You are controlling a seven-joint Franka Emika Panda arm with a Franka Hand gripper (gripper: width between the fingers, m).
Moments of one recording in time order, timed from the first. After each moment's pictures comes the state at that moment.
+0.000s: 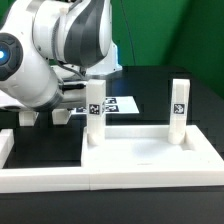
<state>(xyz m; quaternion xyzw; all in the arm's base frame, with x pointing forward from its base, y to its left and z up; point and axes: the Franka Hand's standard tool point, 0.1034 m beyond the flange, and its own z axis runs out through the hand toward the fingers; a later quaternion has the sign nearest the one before) 0.390 -0.118 0.015 -0.89 0.08 0.43 0.11</state>
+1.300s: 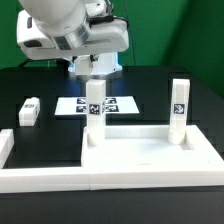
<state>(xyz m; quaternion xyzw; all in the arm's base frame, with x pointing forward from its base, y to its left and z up) 0.423 -0.063 0.137 -0.90 0.07 0.41 0.11</state>
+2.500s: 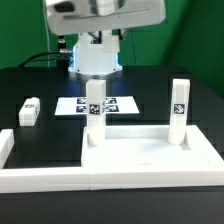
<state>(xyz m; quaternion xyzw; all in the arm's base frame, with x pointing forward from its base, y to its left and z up) 0.492 -0.002 0.203 -0.93 0.02 0.35 0.08</state>
